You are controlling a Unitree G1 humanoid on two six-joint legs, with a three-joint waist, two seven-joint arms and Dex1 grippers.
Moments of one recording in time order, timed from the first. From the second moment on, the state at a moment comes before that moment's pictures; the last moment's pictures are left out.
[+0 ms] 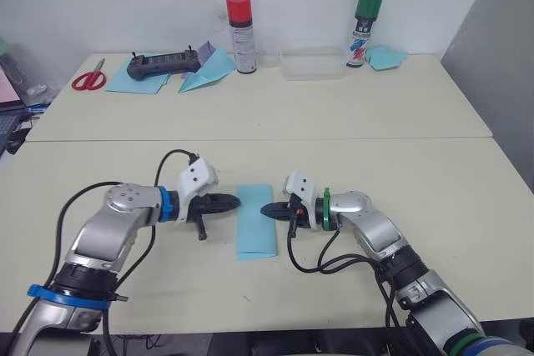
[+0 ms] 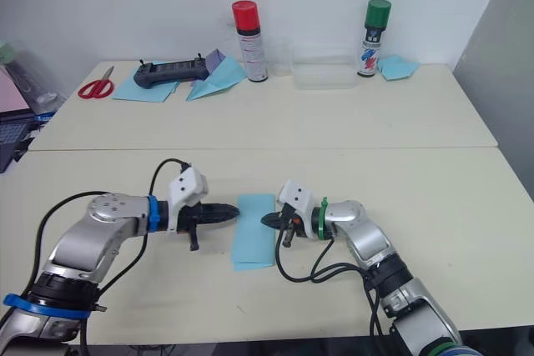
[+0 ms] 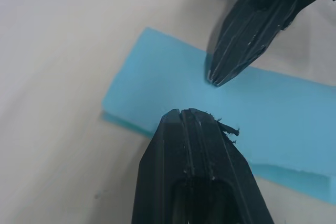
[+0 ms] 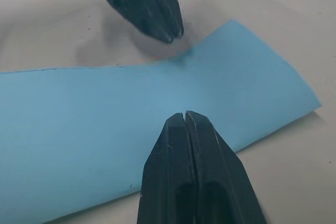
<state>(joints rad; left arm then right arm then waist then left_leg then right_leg) -0.33 0.72 -0.13 -0.05 -0.28 0.47 -1.08 -0.52 -0.21 0.40 0.23 0.11 0.33 0.92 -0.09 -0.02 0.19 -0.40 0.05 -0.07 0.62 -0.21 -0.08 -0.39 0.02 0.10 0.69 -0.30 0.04</state>
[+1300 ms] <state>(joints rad) -0.39 0.72 -0.26 0.03 -0.16 0.27 -1.15 -0.45 -0.27 0.40 0.07 0.18 0.48 1.00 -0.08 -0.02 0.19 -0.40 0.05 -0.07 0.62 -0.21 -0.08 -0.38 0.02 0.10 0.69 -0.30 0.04</state>
